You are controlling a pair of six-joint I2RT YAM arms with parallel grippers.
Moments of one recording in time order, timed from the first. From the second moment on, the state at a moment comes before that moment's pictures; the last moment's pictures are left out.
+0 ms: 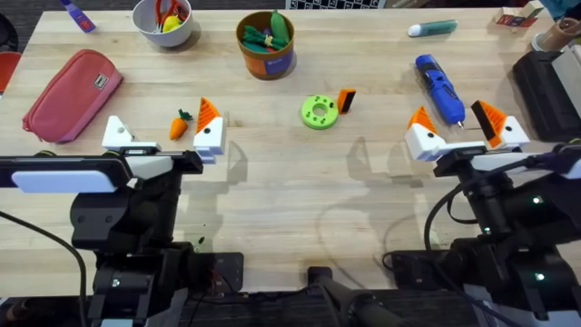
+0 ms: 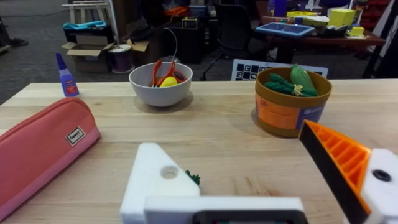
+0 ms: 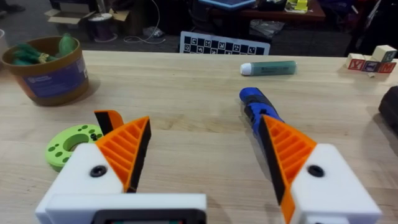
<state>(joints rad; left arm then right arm) 0.00 0.00 0.01 -0.02 -0.01 -0.01 0.00 0.00 0.01 -0.09 -0.04 0.00</state>
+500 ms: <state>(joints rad) 0.00 0.00 0.01 0.02 -0.02 -0.01 0.00 0.00 0.01 -0.06 -0.04 0.00</state>
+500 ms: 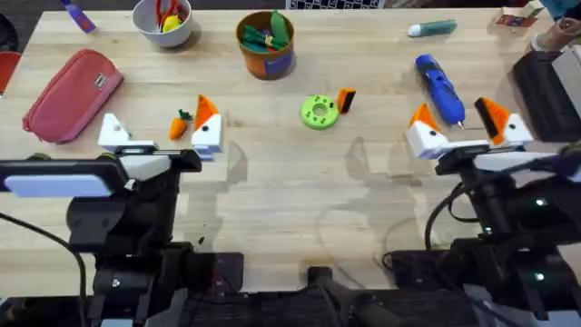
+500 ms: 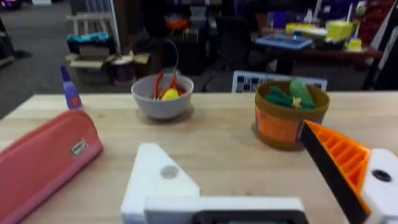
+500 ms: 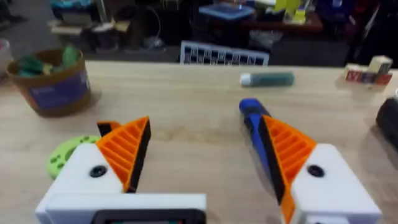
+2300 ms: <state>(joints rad) 0.26 1.33 1.09 -1.00 0.07 0.32 0.00 0.96 0.95 -0.92 -0.04 0.01</state>
